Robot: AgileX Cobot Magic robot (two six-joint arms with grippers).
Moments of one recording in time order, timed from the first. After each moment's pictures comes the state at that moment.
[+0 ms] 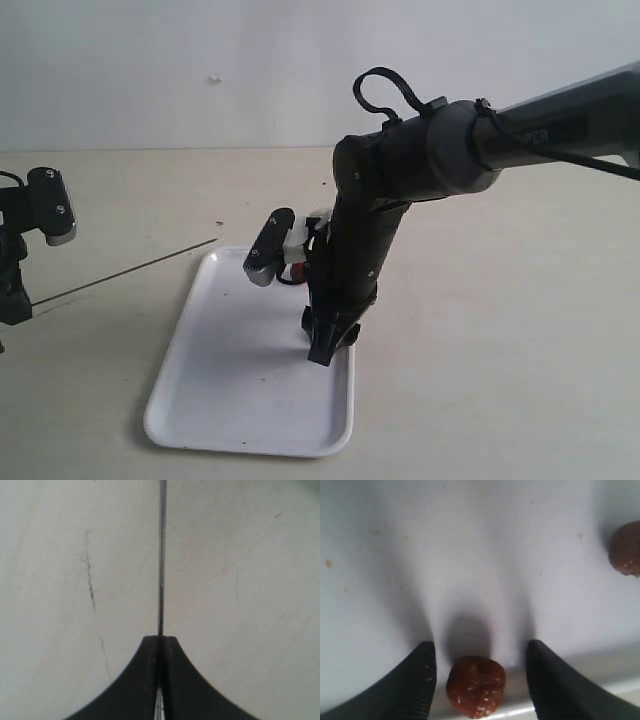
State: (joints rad) left arm -0.15 1.65 -0.95 0.03 0.74 0.97; right arm 0.49 2.16 -1.42 0.15 0.76 -0.73
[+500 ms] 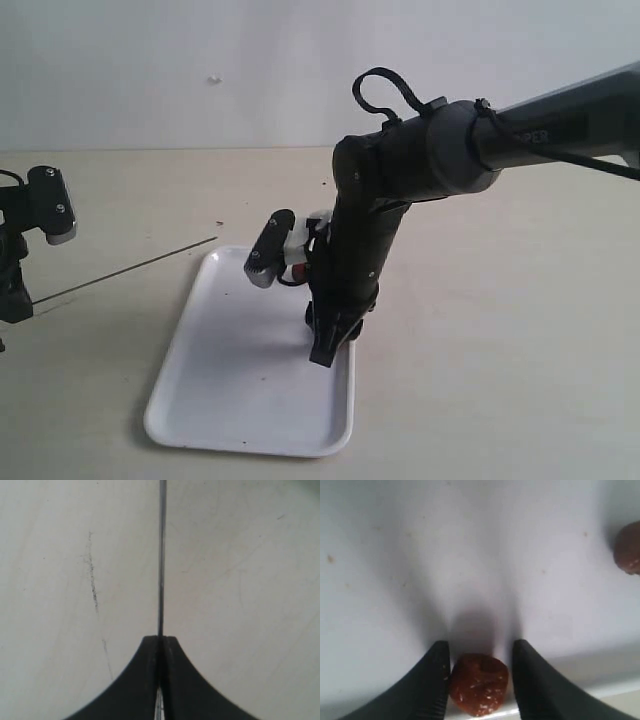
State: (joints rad) left arm -0.15 1.65 -0.95 0.03 0.73 0.97; right arm 0.49 2.16 -1.42 0.15 0.77 -0.73
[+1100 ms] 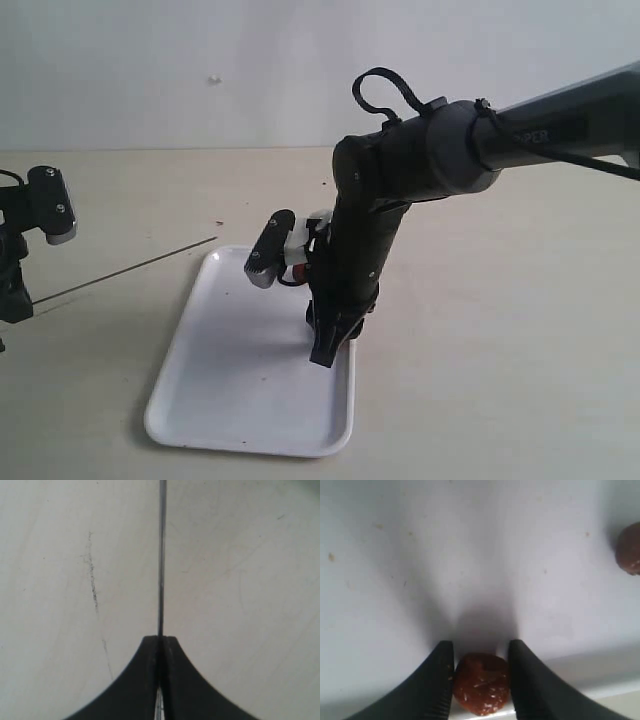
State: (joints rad) left arm -0.15 1.65 -0.95 0.03 0.73 0.97; right arm 0.49 2.16 -1.42 0.14 0.78 -0.73
